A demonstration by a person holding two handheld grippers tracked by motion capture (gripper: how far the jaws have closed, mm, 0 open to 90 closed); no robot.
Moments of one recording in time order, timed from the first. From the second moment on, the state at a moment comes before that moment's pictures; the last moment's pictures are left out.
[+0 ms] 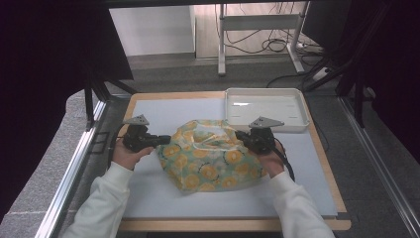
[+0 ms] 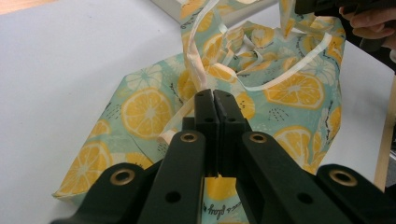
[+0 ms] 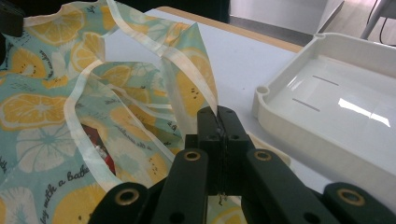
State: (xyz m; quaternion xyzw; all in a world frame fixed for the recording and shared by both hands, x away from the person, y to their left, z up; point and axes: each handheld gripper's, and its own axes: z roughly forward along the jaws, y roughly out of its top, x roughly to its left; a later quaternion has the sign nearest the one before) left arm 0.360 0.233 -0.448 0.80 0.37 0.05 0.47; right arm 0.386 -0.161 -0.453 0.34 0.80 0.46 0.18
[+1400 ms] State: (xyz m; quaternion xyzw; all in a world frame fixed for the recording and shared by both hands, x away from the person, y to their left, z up) left arm 0.347 0.235 -0.444 0.80 0.35 0.04 0.48; right arm 0.359 -0.171 -0.452 0.32 0.79 0.48 0.18
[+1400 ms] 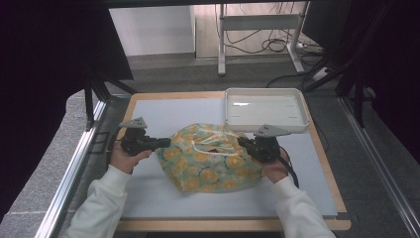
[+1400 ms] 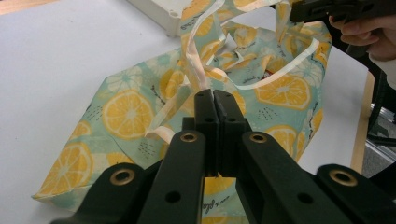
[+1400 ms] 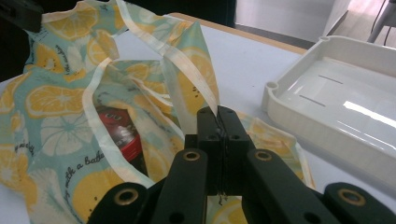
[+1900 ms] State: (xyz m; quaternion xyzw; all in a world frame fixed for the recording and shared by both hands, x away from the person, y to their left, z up) left arm 0.338 0.234 -0.446 0.80 0.34 0.03 0.49; right arm 0.341 -0.175 -0.455 0.31 0.80 0.48 0.17
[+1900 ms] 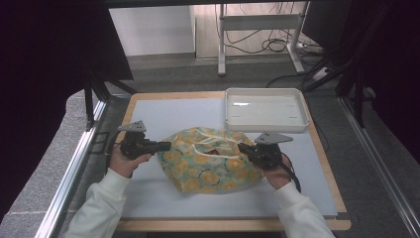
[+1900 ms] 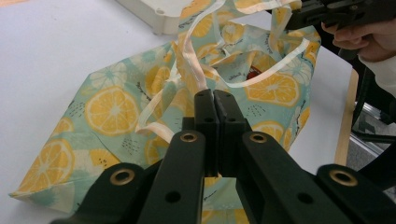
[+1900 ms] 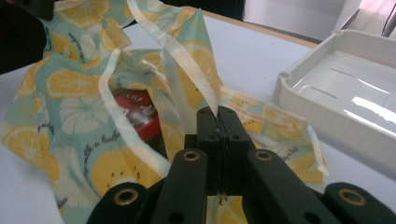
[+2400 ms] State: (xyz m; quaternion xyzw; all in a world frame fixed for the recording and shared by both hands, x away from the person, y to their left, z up) left arm 0.334 0.232 -0.453 0.80 0.34 0.01 0.49; right arm 0.328 -0.179 -0.464 0.31 0.81 0.47 0.16
